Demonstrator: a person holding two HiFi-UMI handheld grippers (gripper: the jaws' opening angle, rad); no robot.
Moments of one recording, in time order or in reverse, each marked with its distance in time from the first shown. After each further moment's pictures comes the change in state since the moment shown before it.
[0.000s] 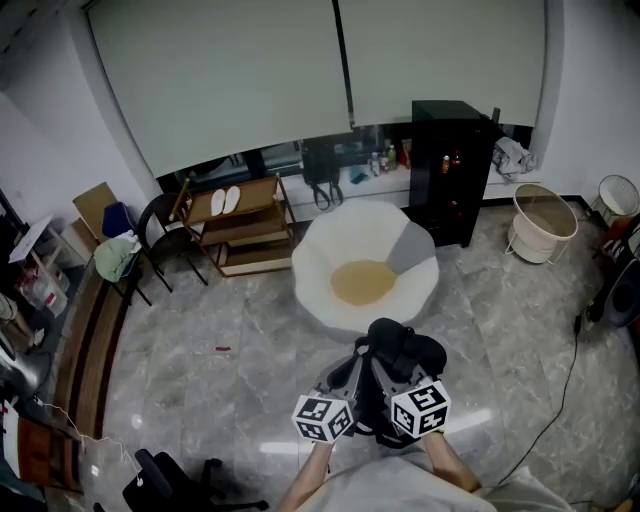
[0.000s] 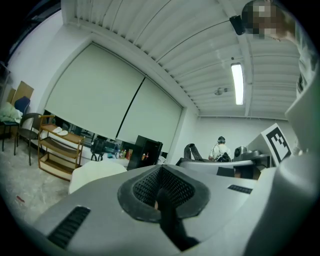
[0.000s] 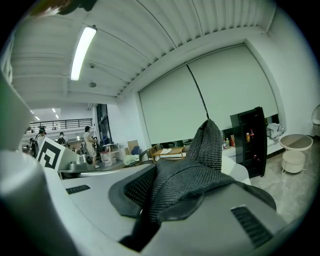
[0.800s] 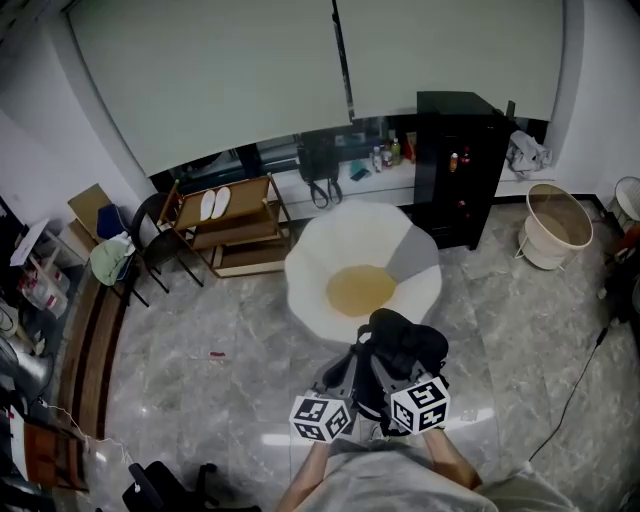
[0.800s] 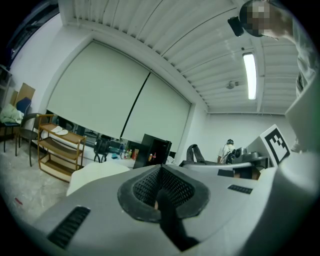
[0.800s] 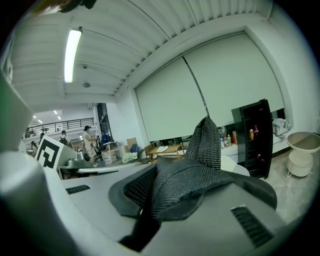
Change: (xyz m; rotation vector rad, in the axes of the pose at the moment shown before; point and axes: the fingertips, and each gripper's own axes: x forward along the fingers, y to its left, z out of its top) left arm 0.155 0.052 0.017 -0.002 0.014 0.089; right arm 0.088 -0.145 0.029 0.020 0.053 0.050
